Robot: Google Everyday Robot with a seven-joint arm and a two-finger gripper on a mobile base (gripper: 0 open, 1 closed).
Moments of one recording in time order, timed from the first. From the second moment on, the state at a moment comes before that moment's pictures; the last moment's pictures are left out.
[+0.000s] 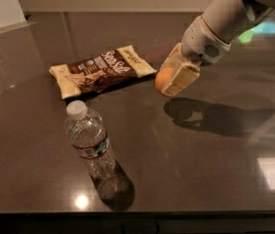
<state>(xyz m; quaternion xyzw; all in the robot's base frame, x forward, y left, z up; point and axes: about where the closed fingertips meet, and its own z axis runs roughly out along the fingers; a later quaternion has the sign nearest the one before) 0.537 -0.087 0.906 -0.66 0.70 0.17 0.21</state>
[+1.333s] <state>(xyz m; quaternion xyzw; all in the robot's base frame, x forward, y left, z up) 0.455 -0.059 0.876 -0.73 0.61 0.25 0.18</state>
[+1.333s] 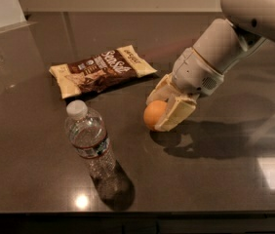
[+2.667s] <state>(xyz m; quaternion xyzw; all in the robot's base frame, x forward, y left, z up) 0.403 -0.021 0.861 -0.76 0.57 0.27 0.15</state>
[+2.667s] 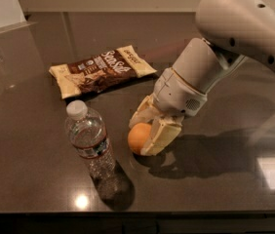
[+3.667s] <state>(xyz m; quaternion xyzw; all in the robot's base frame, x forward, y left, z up) 0.400 -0.018 0.860 -0.76 0.57 0.27 0.16</state>
